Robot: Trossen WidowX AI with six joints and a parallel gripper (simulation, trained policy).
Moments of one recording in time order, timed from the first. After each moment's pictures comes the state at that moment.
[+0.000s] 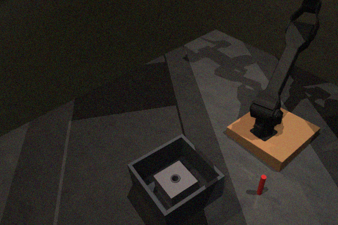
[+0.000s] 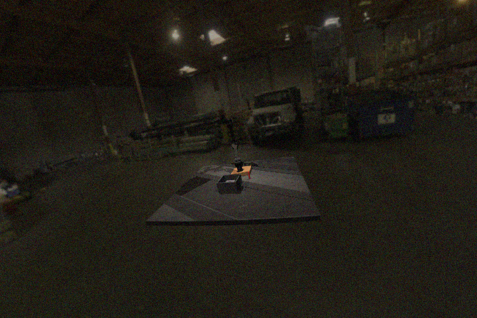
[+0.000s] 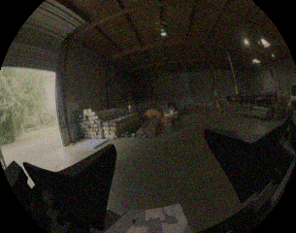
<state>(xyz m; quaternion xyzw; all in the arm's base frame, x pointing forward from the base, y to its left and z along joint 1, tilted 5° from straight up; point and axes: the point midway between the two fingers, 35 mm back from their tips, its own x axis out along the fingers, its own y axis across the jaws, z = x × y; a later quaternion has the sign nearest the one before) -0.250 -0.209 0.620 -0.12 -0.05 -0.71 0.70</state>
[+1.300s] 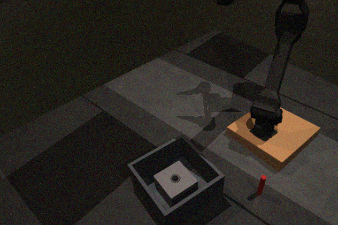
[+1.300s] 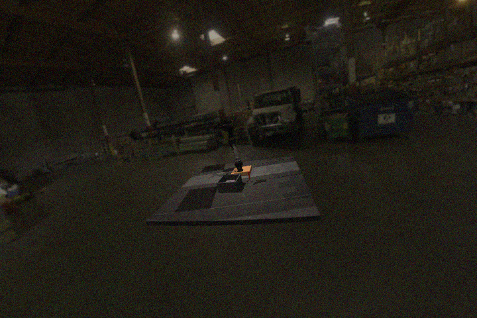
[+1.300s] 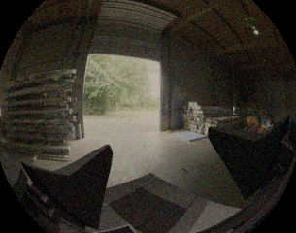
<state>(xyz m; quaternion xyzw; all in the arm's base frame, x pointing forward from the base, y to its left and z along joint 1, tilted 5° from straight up) 0.234 -0.039 0.546 -0.15 -0.05 -0.30 0.94</state>
